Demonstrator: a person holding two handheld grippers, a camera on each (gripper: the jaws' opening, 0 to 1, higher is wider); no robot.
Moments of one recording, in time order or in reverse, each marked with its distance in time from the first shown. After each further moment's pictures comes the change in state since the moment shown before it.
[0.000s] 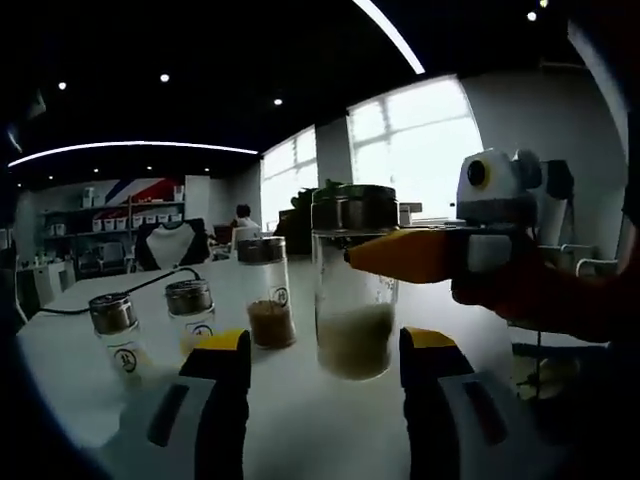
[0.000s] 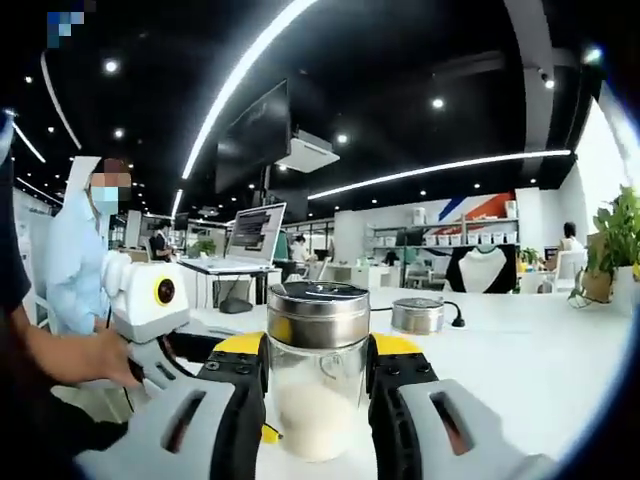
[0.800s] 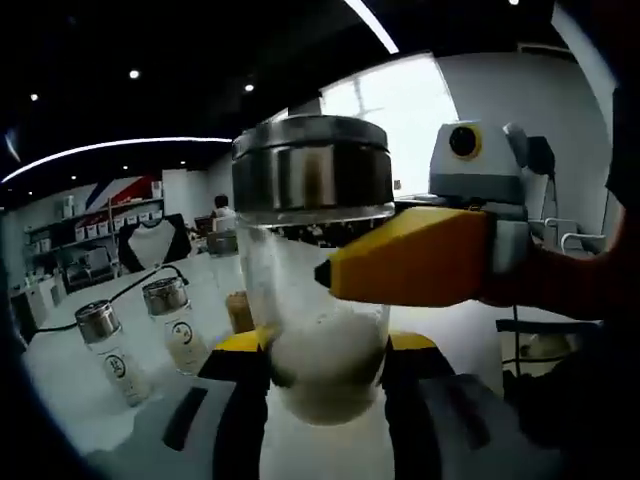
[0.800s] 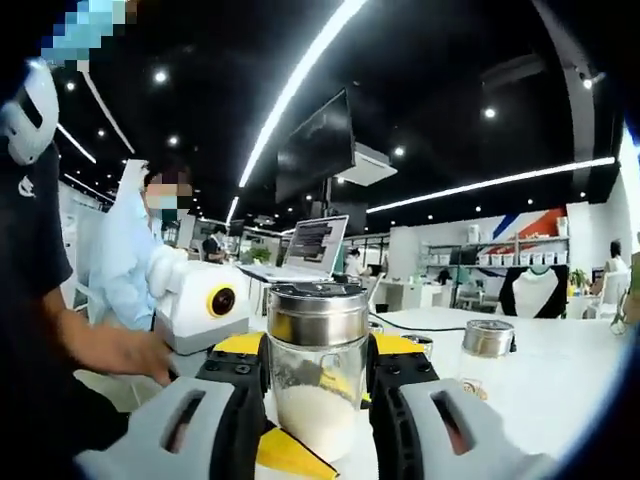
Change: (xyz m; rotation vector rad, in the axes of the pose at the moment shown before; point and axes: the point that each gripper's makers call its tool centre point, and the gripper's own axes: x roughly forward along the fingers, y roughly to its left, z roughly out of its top) left arm -0.001 -0.012 -0.003 0.092 0.069 -0.007; right arm 0.009 0.051 0.013 -0.103 -0.081 0.217
